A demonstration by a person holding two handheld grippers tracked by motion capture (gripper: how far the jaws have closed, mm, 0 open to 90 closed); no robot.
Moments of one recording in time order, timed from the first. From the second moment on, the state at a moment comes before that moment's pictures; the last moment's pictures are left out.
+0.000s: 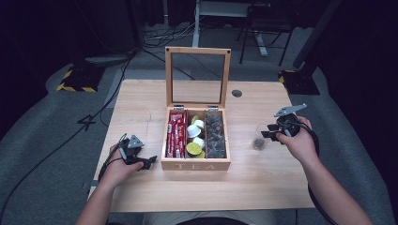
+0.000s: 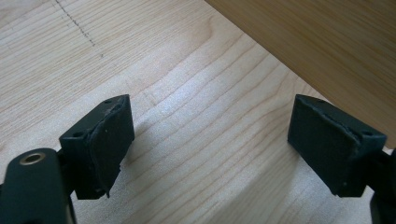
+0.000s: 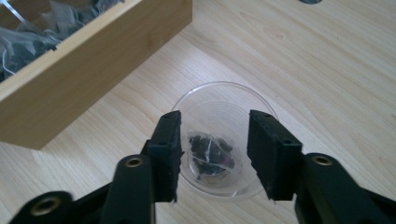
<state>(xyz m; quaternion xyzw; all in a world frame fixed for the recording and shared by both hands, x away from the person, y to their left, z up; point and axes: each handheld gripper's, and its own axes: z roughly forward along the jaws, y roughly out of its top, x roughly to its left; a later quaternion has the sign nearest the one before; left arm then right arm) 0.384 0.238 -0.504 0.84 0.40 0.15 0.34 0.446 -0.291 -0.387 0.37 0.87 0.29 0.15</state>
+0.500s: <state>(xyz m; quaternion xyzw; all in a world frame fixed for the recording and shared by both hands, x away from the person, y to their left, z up) 0.384 0.239 -0.504 0.84 0.40 0.15 0.34 0.452 -0.290 -0.373 0.39 0.81 0.42 0.16</state>
